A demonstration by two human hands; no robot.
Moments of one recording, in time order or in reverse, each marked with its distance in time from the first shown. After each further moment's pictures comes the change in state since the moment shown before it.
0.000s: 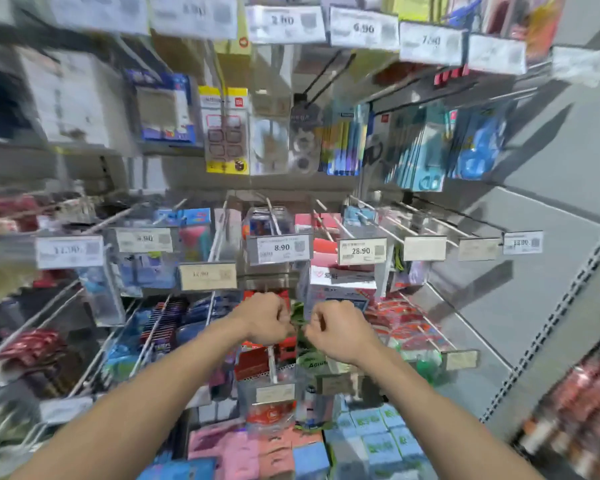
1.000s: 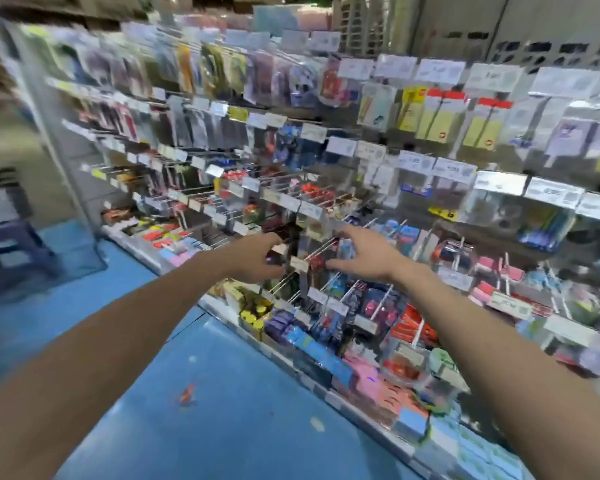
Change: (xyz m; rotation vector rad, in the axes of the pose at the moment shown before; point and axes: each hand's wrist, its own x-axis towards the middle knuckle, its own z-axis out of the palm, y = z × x) left_hand -0.504 0.037 -0.255 -0.013 0.199 -0.598; right_hand -0.179 -0.335 -0.226 -0.064 -0.369 -0.786
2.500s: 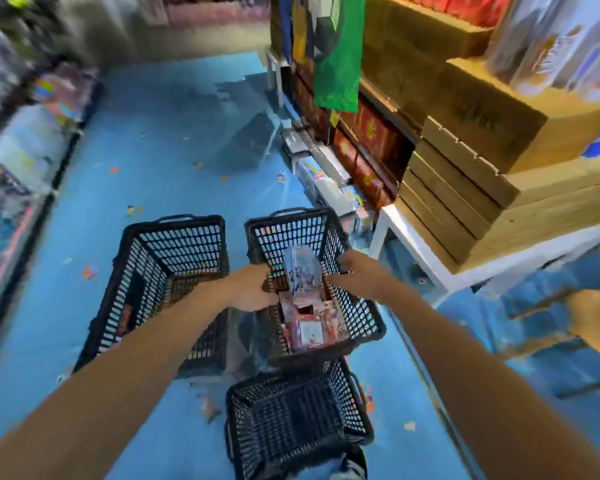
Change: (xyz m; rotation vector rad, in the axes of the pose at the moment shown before) left_hand -1.030 -0.478 0.157 -0.899 0.526 -2.179; right_hand -0.206 -1.208 0.583 -0.157 -1.188 -1.671
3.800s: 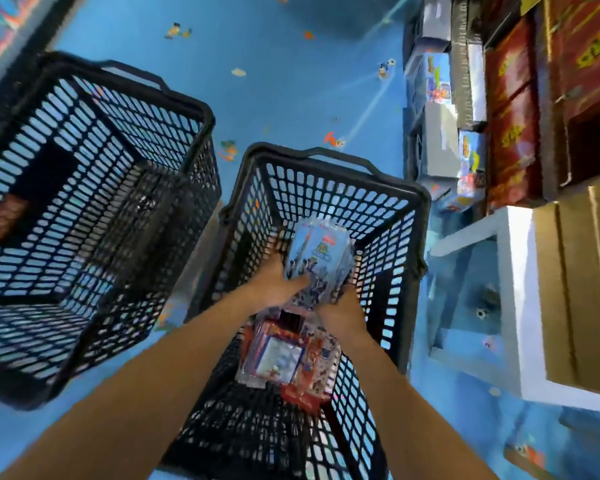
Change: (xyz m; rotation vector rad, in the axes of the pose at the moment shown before) left_hand 0.363 -0.054 0.137 -0.958 0.158 -0.462; right_hand 0.344 0.164 0.179 0.214 -0.294 0.316
